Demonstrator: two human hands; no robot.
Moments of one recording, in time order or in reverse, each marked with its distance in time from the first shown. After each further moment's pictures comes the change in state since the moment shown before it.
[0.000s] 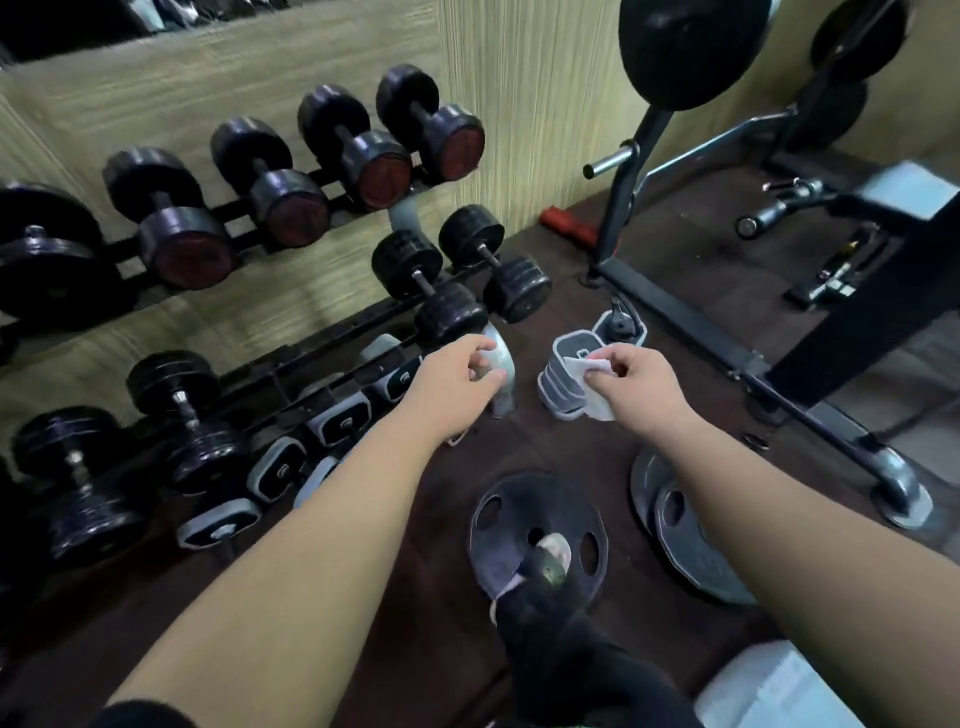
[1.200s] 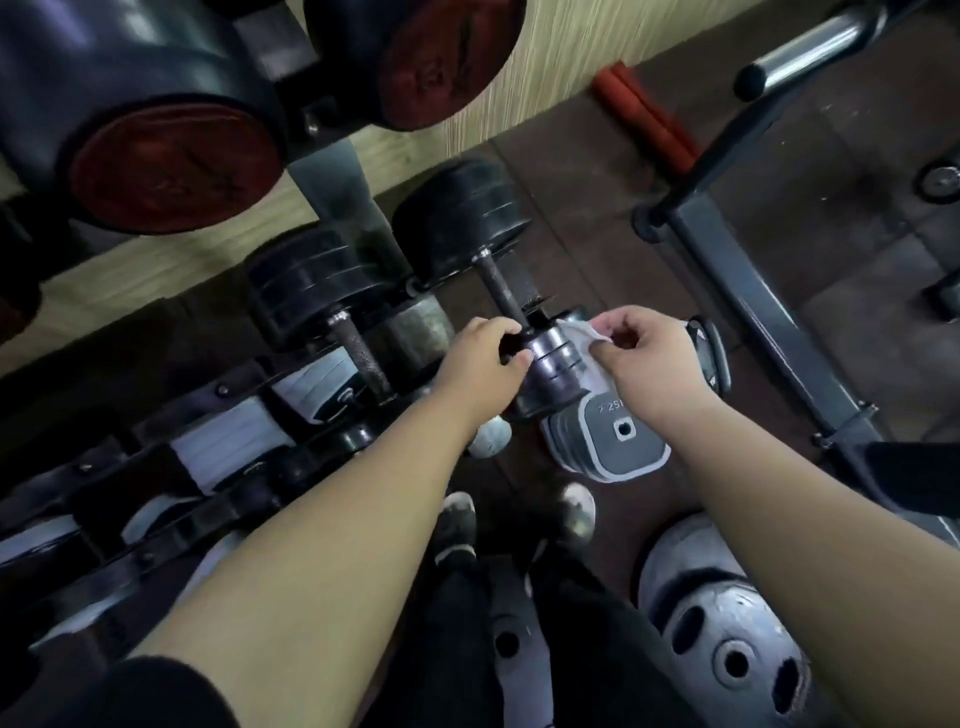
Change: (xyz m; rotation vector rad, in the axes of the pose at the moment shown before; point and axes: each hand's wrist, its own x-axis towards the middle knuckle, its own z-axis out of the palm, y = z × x) left_hand 0.623 -0.161 0.111 0.012 -0.169 -0.245; right_hand 0.605 0.091 0.153 -0.090 -0.163 0.259
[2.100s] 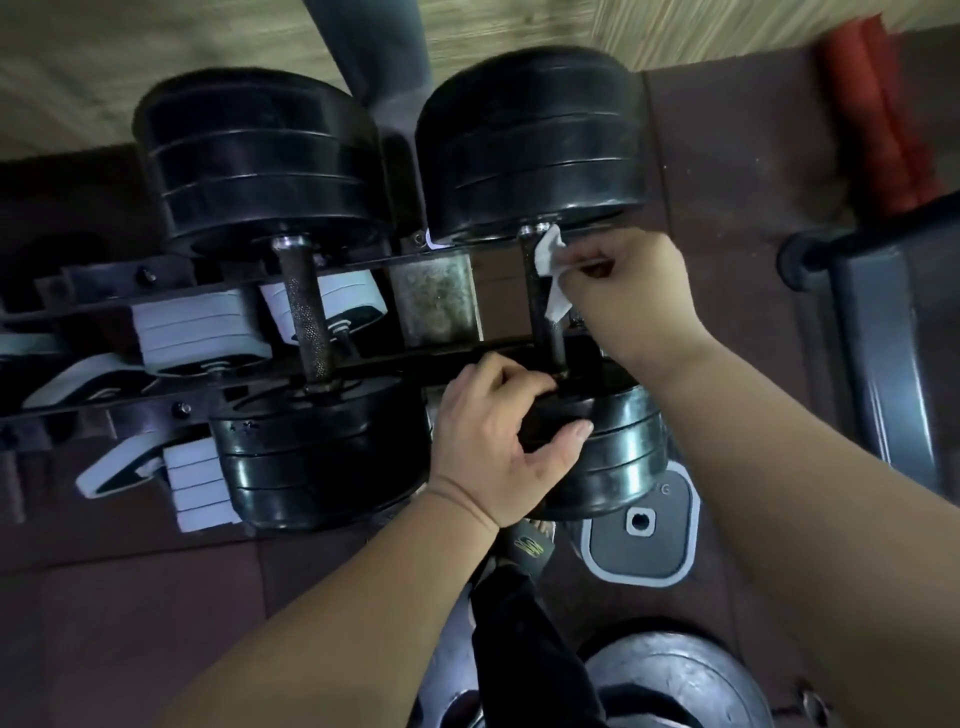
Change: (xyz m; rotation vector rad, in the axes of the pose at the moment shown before) left_hand 0.057 -0.038 0.120 -0.010 0.672 0.043; right_hand 0.196 0.008 0.097 -0.182 -0.337 -0.341
